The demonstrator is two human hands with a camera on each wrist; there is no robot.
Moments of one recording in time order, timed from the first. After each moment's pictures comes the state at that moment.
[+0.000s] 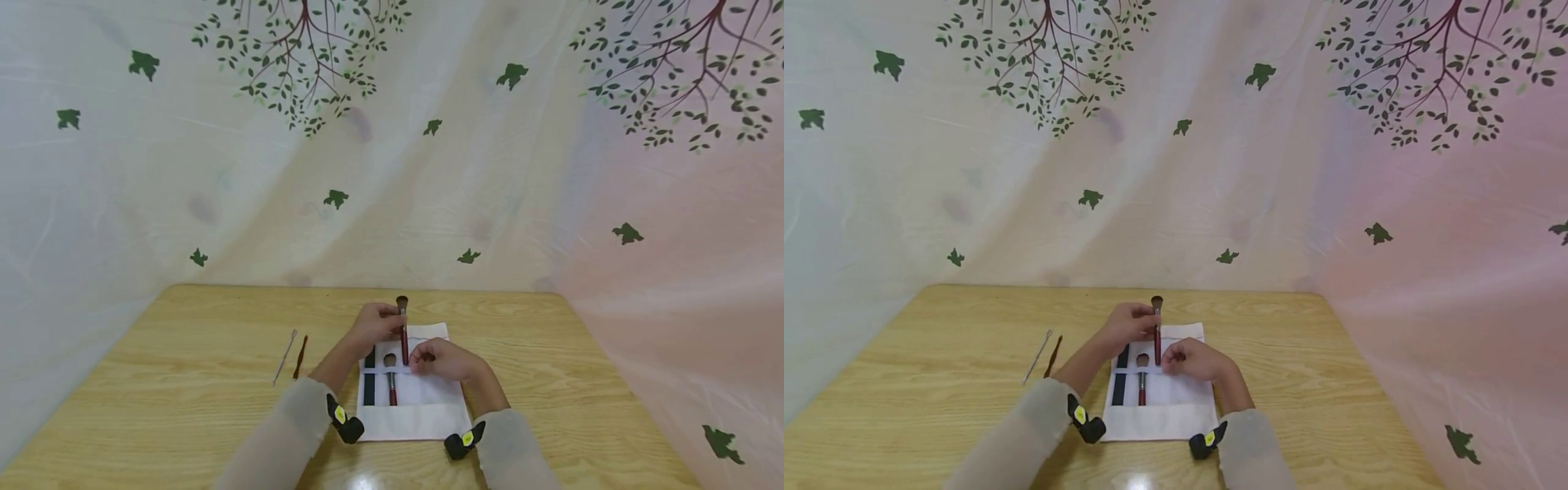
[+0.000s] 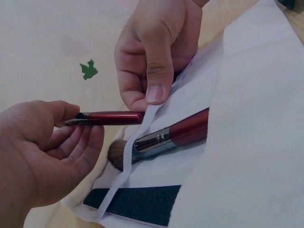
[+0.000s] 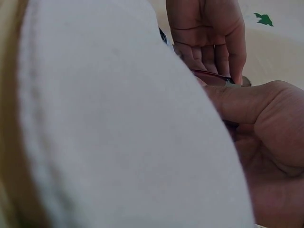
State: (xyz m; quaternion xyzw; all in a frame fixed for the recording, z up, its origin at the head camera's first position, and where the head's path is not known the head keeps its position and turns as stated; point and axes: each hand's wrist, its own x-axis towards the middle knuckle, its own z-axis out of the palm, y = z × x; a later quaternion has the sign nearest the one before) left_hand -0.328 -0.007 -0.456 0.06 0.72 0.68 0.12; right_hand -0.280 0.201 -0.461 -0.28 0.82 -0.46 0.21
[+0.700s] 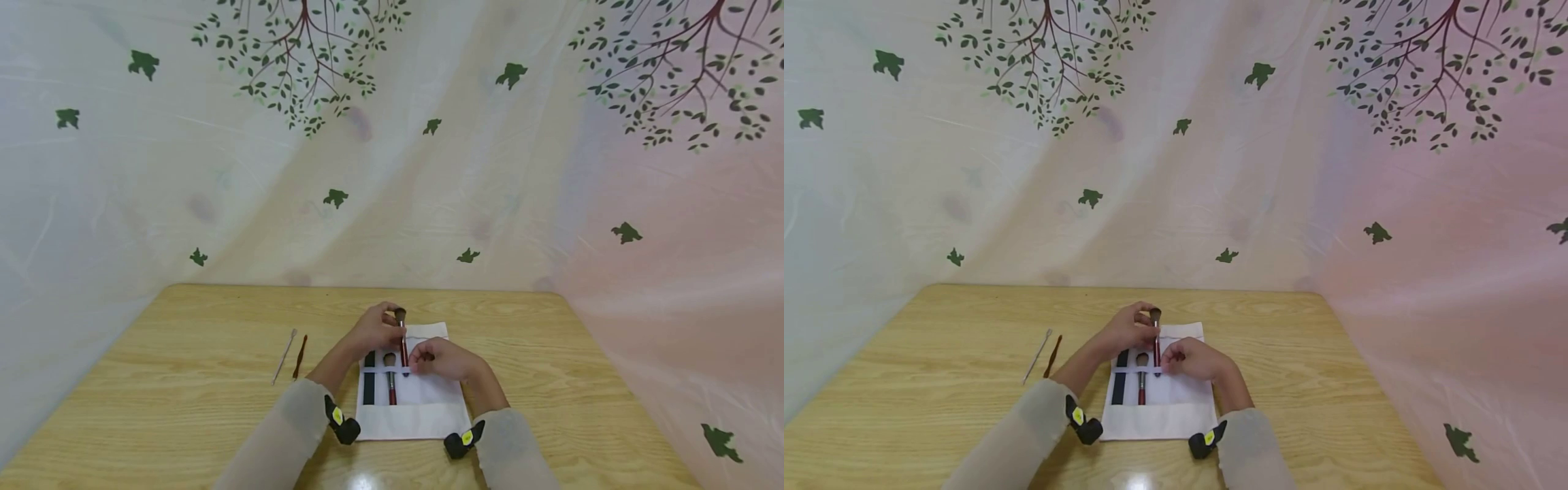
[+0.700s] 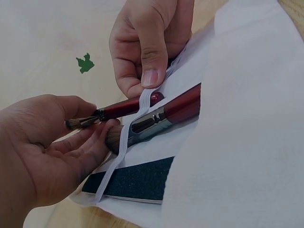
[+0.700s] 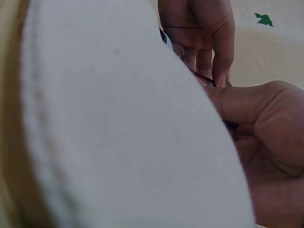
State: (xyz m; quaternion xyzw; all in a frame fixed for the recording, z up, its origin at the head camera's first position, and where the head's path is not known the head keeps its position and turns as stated) left_hand -0.324 -0.015 -0.458 0.12 0.76 0.62 0.16; right_hand -0.279 0.200 -0.460 -0.28 0.82 -0.45 0.20
